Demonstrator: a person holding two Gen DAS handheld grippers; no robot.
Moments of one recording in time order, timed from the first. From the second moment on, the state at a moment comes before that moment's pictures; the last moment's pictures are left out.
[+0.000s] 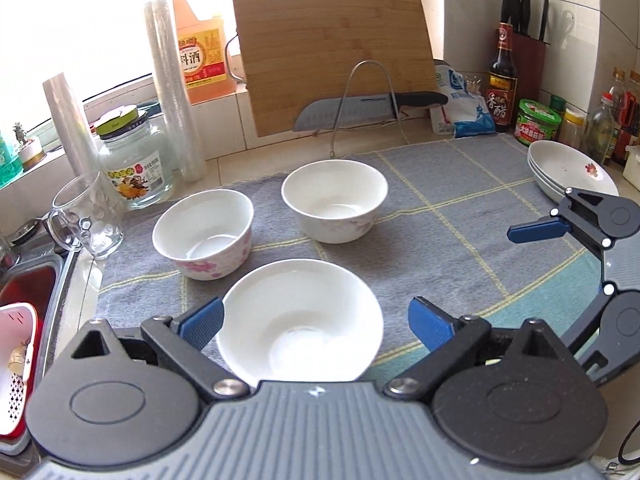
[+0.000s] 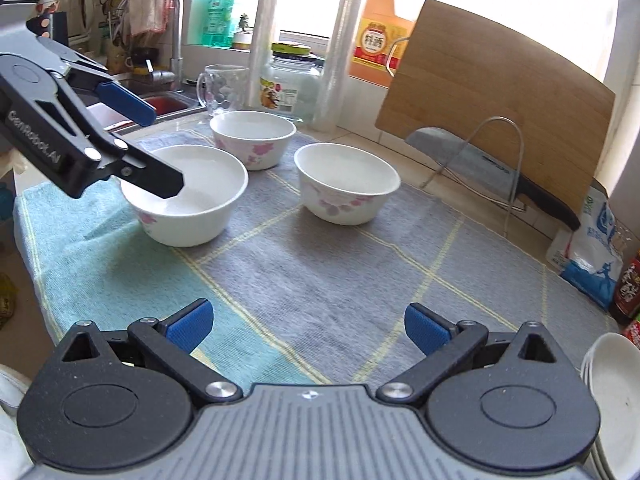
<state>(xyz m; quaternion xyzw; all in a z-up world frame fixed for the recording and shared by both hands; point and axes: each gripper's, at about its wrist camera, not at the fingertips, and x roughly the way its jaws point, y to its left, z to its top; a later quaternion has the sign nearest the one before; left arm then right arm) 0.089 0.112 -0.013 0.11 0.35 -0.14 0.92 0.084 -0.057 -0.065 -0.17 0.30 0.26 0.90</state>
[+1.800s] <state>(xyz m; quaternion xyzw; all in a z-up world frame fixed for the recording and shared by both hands) 0.156 0.146 -0.041 0.08 0.45 -0.24 0.86 0.099 0.020 -0.070 -0.14 0.30 0.33 0.88</state>
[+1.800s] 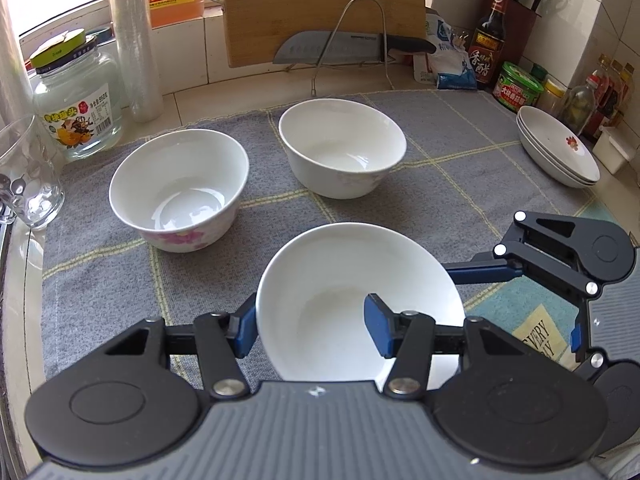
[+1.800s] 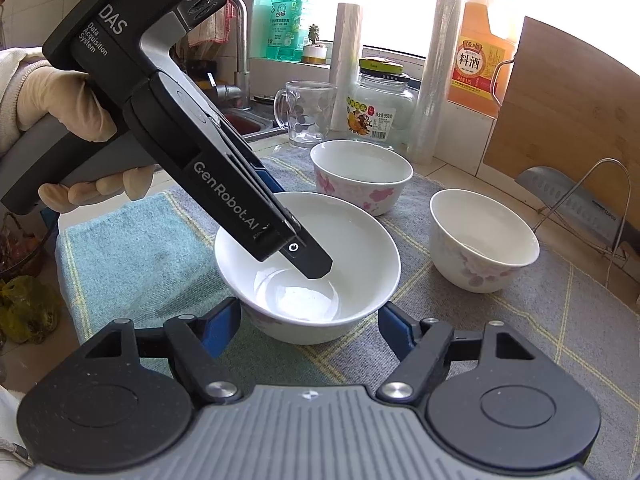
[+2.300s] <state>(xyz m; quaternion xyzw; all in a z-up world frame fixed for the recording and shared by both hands) 0.163 0.077 -0.031 0.12 0.43 -0.32 0.84 0.082 -0.034 -0.057 -0.13 0.31 0.25 0.91</state>
